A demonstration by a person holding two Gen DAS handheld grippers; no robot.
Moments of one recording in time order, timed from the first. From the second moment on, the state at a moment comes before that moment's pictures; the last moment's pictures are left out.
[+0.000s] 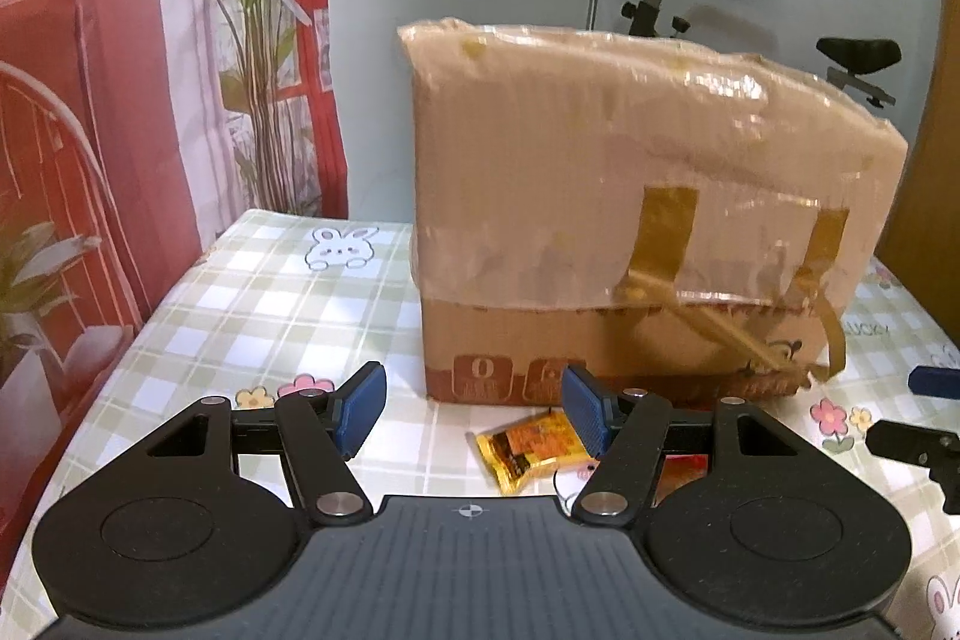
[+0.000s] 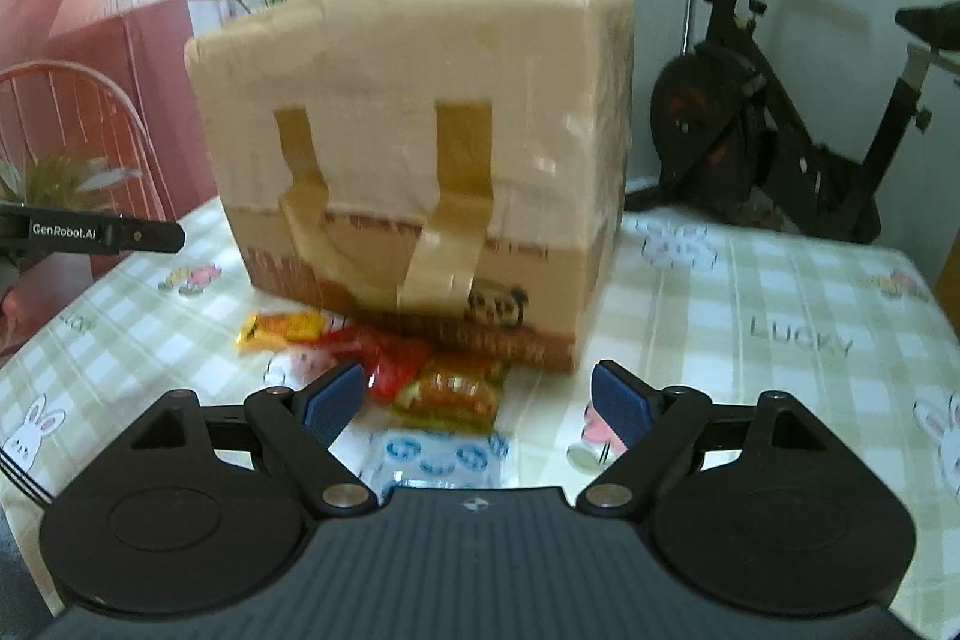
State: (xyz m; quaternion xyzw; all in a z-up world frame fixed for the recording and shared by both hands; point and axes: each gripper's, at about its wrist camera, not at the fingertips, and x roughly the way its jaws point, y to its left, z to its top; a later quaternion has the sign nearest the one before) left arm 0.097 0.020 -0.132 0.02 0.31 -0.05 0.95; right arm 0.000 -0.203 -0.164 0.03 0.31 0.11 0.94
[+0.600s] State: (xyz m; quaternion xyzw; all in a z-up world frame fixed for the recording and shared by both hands) left arm 0.100 0.019 -0.159 0.02 0.34 -0.06 0.94; right arm 0.021 -0.171 -0.215 0.01 0.38 0.13 0.91
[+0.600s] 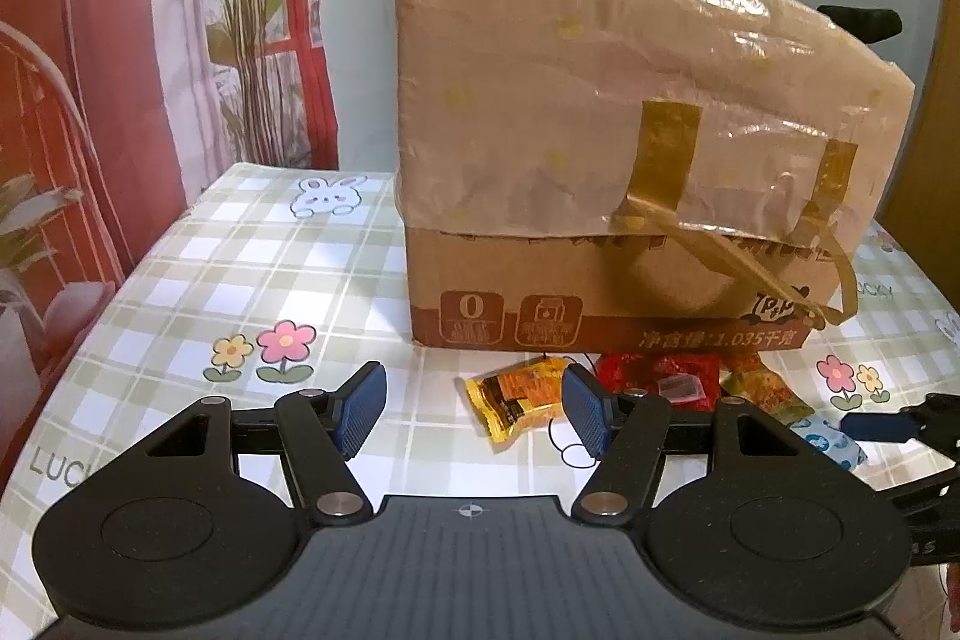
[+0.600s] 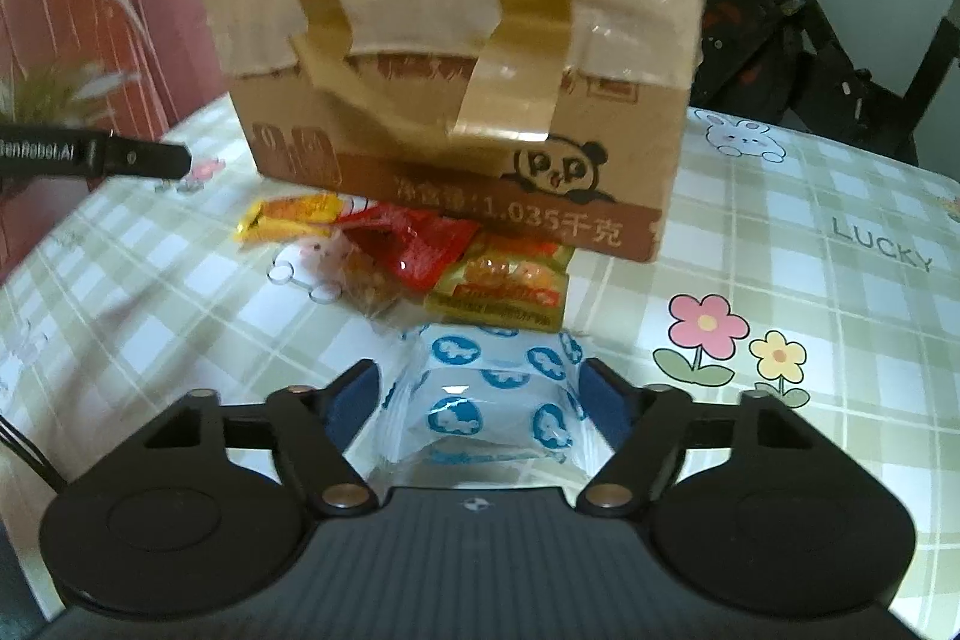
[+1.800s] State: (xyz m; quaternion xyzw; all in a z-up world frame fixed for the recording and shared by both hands) left arm 0.151 0.015 -0.215 0.01 0.40 -0.20 0.90; right arm 0.010 -0.185 -0.211 0.04 0.37 0.12 0.92
